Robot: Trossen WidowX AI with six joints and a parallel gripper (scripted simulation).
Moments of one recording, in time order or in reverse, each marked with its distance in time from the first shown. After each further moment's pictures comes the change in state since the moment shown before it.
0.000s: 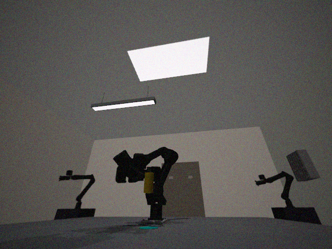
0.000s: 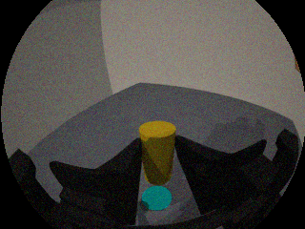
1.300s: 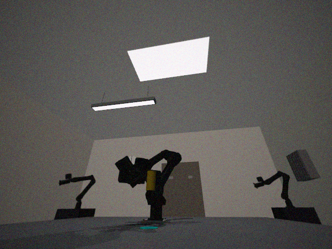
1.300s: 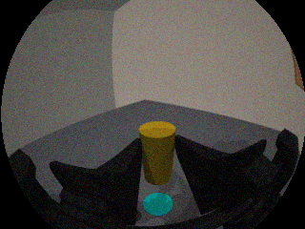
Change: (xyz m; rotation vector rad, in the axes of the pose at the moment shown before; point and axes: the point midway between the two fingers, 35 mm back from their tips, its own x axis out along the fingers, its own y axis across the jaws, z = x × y) arm -0.016 0.016 -0.003 -0.101 -0.171 0.025
